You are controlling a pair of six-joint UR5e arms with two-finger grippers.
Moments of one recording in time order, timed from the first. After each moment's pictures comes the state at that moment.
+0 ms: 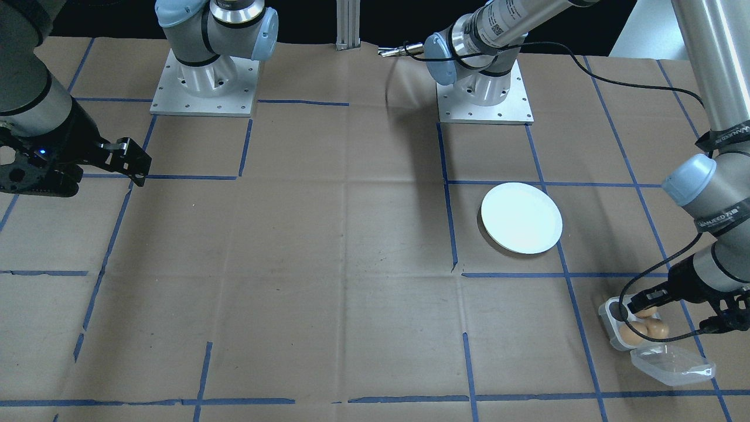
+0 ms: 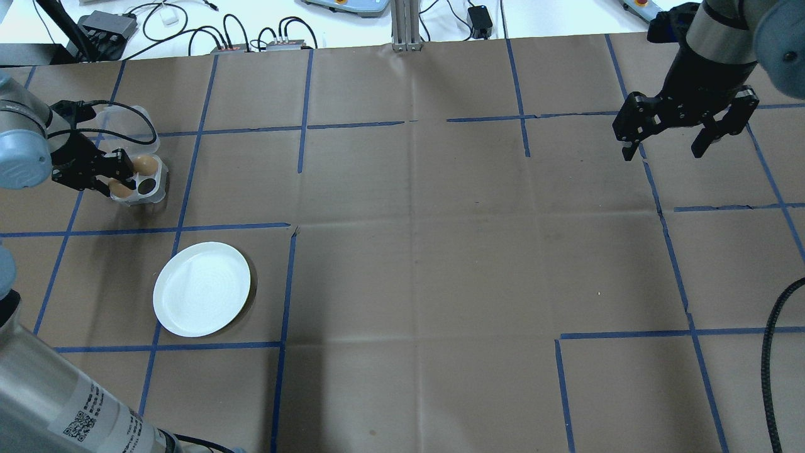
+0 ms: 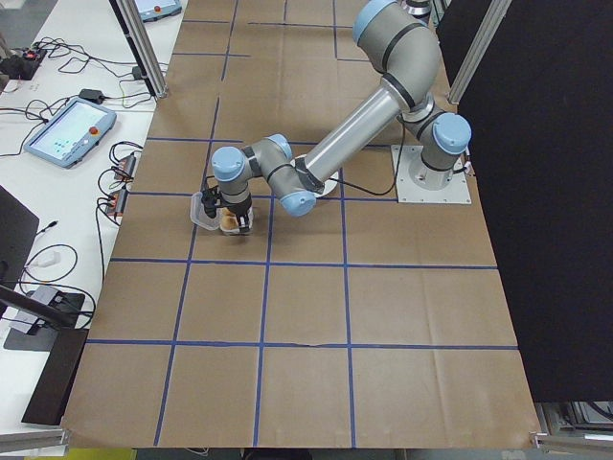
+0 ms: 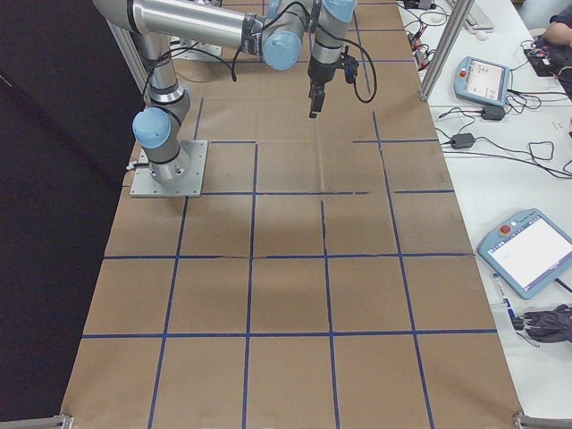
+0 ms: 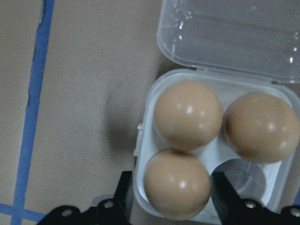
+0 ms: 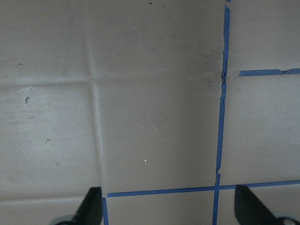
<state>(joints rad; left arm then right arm) -1.02 -2.15 -1.58 -0.99 1.53 0.31 1.39 -1.48 1.60 -1.57 -1.64 -0.14</state>
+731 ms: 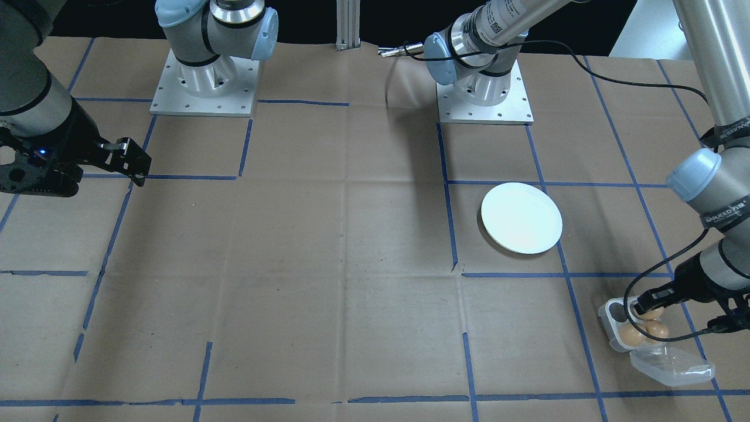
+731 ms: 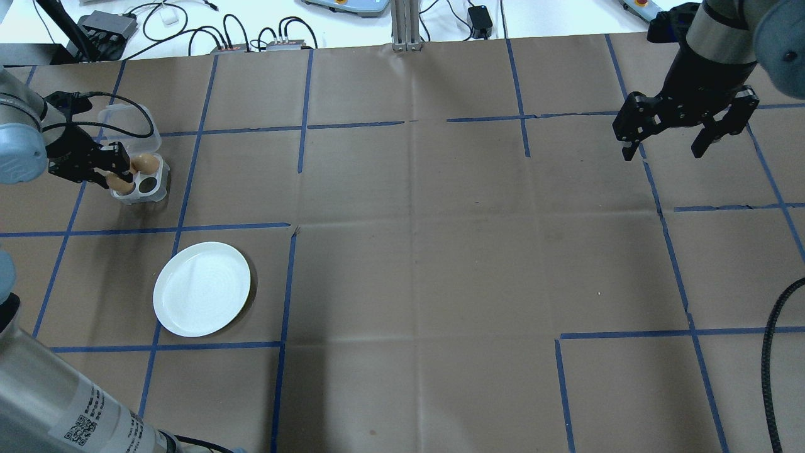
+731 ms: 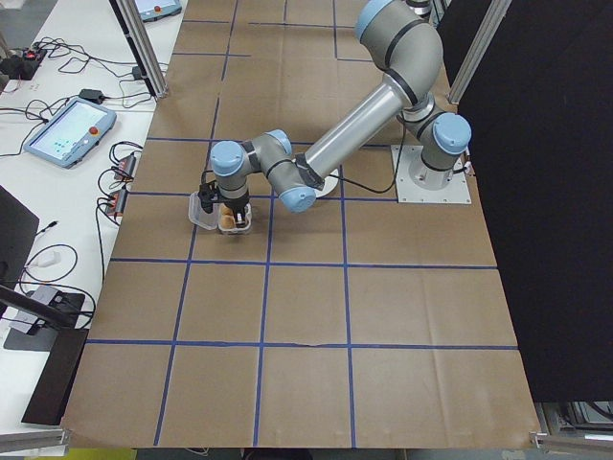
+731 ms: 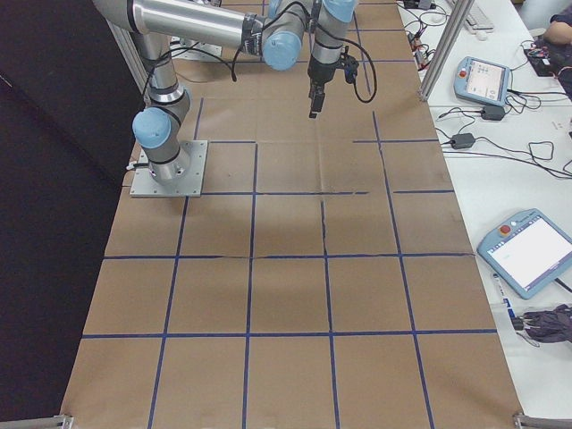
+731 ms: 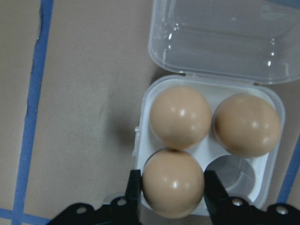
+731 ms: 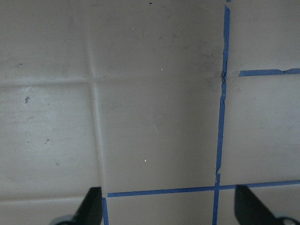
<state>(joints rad) -1.02 -2.12 -1.57 -1.00 1.53 0.33 1.39 -1.48 1.60 -1.57 -1.64 -0.14</state>
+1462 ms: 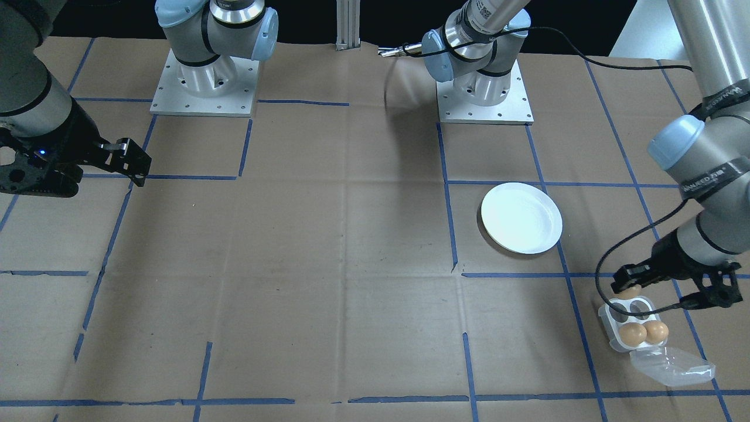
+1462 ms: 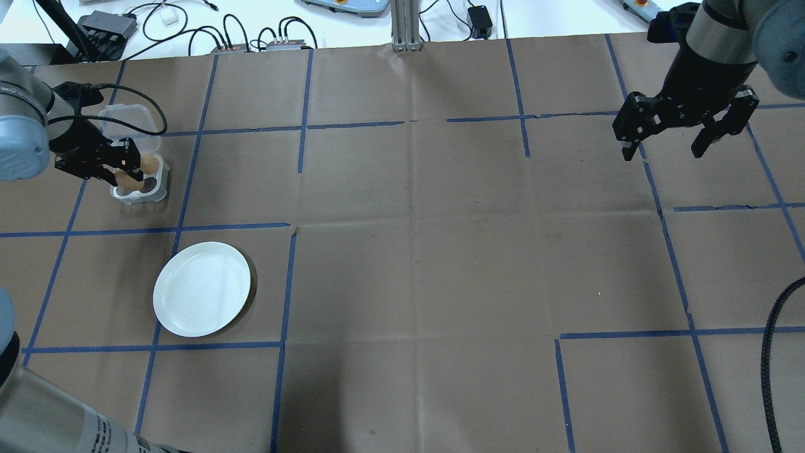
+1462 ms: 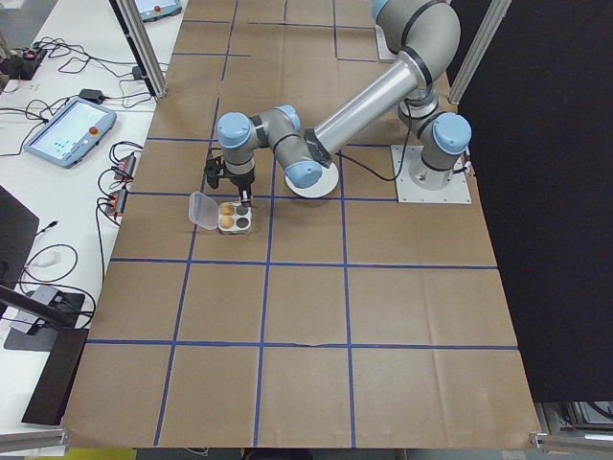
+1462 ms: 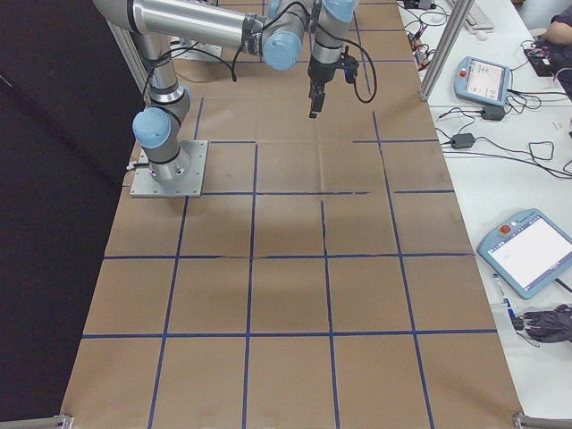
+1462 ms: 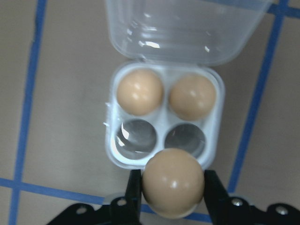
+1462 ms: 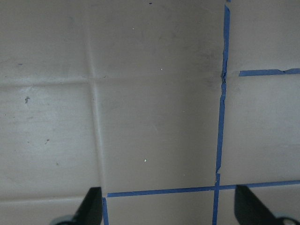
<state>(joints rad) -1.10 -1.97 -1.69 -1.08 1.53 0.30 1.39 -1.48 1.60 -1.57 -1.64 -0.14</state>
